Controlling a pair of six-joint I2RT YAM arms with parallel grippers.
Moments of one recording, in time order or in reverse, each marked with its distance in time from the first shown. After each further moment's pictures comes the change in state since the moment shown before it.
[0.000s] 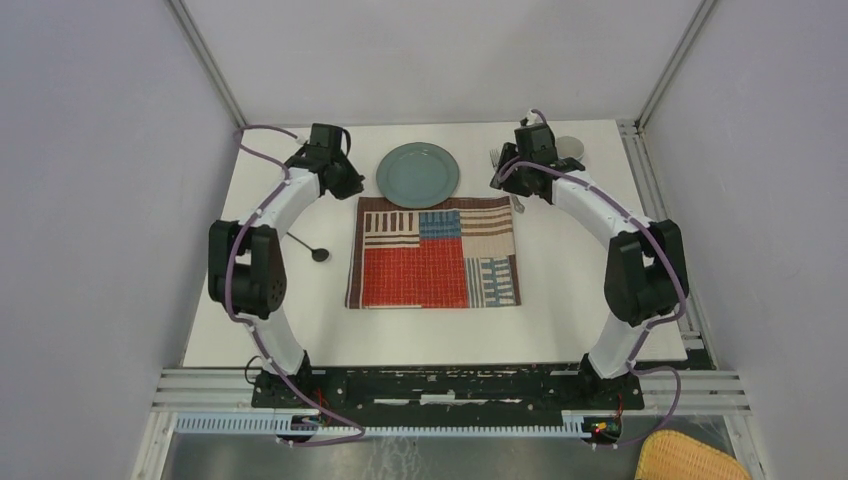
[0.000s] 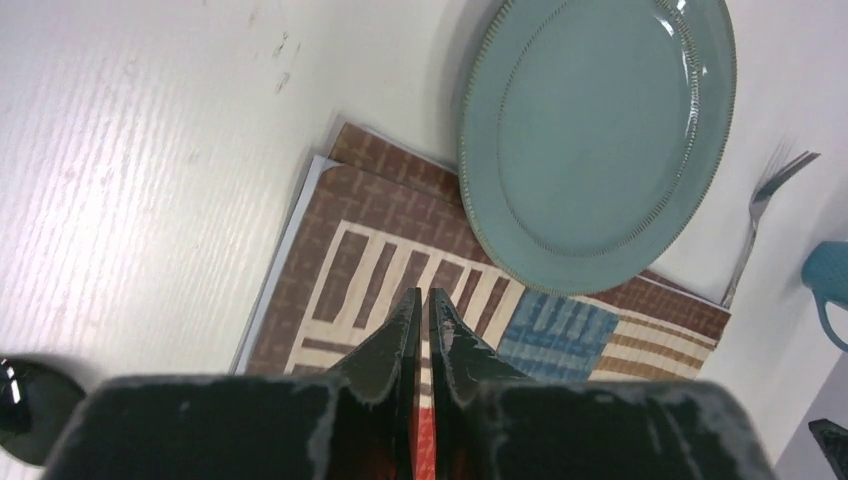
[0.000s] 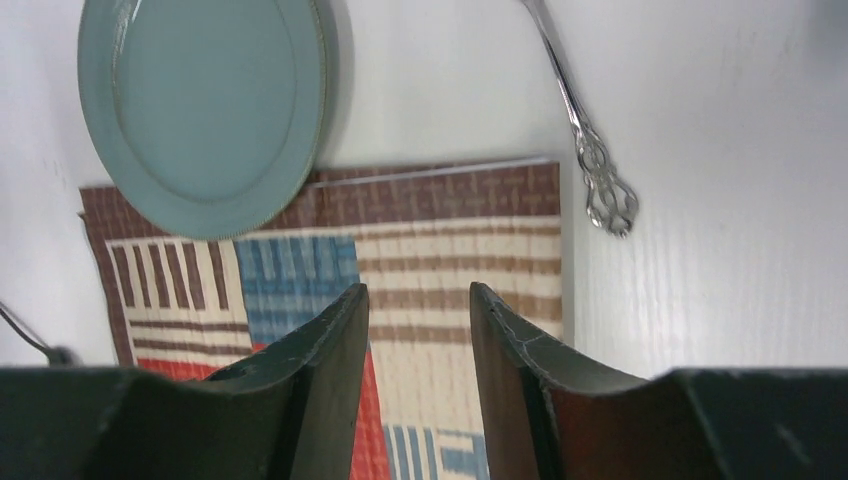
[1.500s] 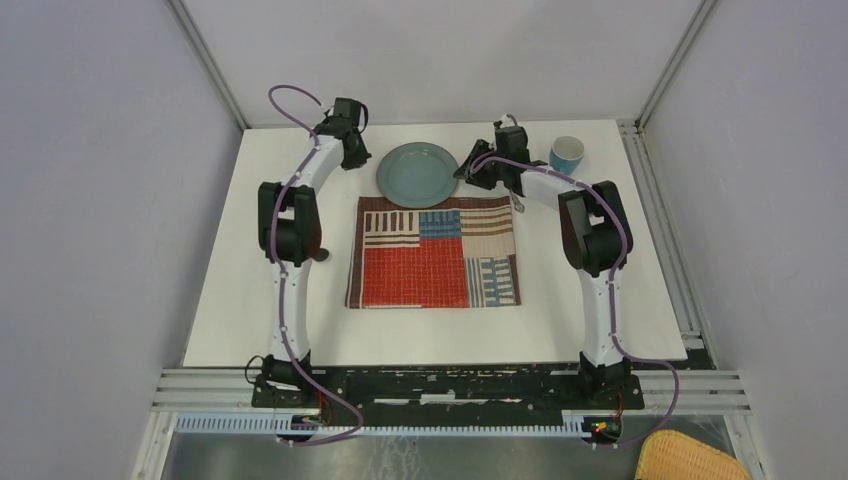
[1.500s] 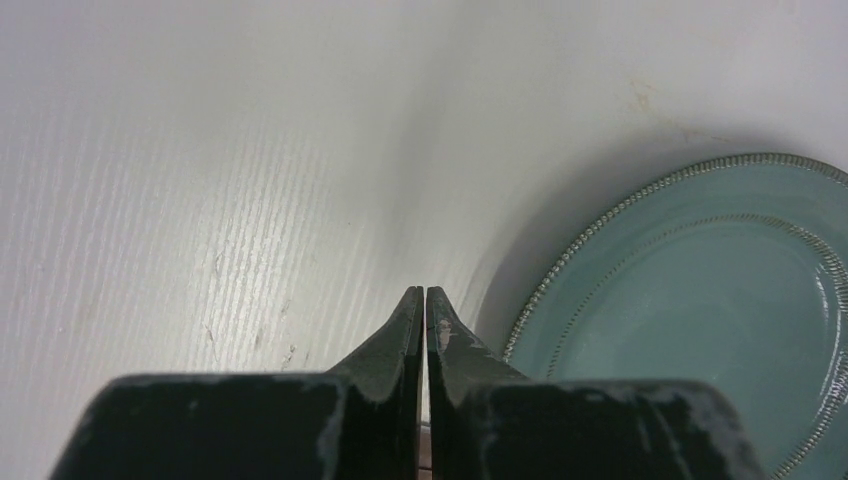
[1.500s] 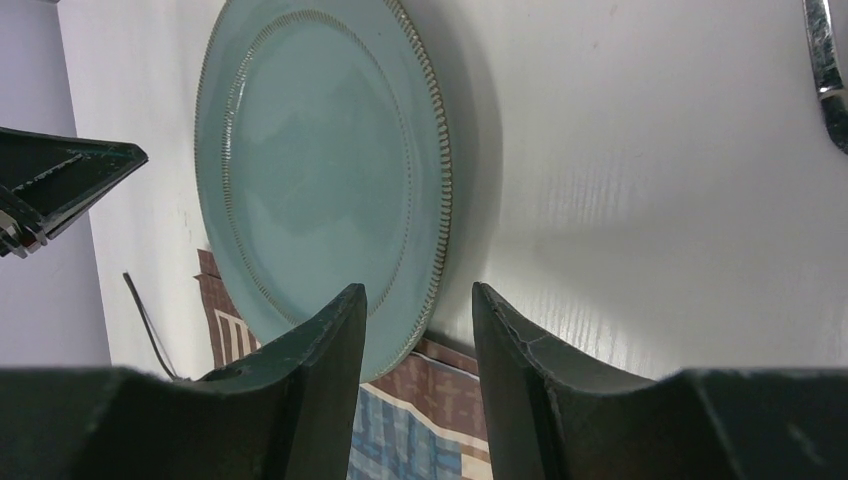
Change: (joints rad) left arm 0.008 0.587 0.673 -0.129 -0.176 0.247; right arm -0.050 0.490 0.217 0.418 -0.350 0.169
